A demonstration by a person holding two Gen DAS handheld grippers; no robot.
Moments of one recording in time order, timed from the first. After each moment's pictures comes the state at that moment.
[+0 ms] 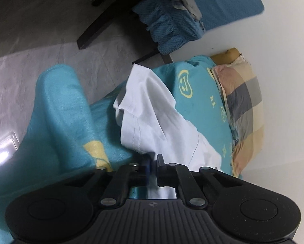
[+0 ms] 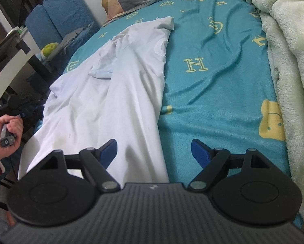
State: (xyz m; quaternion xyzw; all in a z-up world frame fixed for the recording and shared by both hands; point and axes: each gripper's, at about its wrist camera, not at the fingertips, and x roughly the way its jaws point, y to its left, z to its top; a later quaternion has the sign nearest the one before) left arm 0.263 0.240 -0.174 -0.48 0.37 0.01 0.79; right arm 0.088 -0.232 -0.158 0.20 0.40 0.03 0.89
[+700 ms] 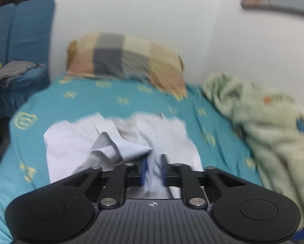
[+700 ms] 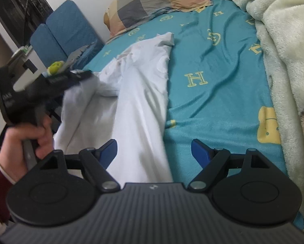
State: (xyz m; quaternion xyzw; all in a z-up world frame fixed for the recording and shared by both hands) left arm 0.206 -0.058 -0.097 -0.02 0.29 -0.24 0.93; right arm 0.079 -0.243 -0.146 0.24 0.37 0.03 0.90
